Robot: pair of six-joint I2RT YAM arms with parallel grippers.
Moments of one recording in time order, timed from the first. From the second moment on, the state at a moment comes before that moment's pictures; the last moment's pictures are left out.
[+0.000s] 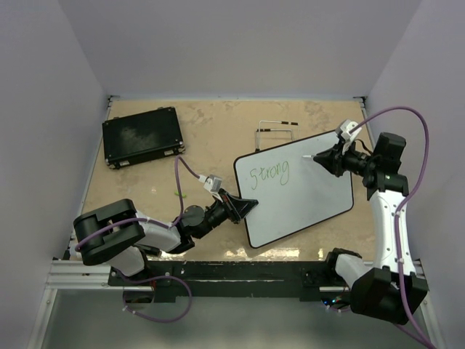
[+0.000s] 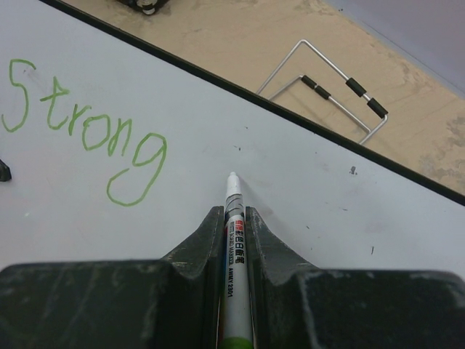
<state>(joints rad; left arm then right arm) -1.09 1.52 0.33 1.29 -0.18 -0.74 -0.26 1.02 0.96 -0.51 -1.00 -0.52</state>
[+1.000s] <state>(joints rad) -1.09 1.53 0.33 1.29 -0.19 -0.75 -0.18 1.03 0.95 -0.56 -0.96 -0.57</state>
